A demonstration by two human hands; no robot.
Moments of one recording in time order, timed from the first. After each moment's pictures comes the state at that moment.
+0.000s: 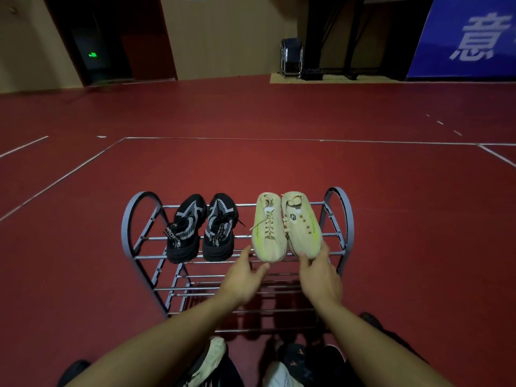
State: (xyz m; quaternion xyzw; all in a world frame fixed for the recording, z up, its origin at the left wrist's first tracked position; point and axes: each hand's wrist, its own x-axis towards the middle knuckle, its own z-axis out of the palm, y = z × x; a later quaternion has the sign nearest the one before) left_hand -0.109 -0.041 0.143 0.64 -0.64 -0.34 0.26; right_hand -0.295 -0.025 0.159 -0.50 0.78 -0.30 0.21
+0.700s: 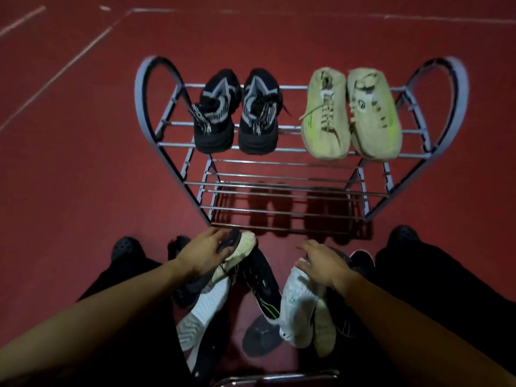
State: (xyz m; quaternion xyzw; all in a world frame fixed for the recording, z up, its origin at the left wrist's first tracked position) left_hand 0.062 0.055 0.003 0.65 -0.71 -0.27 -0.04; right_hand -0.251 0.033 -0.039 -0.75 0.57 0.09 0.31
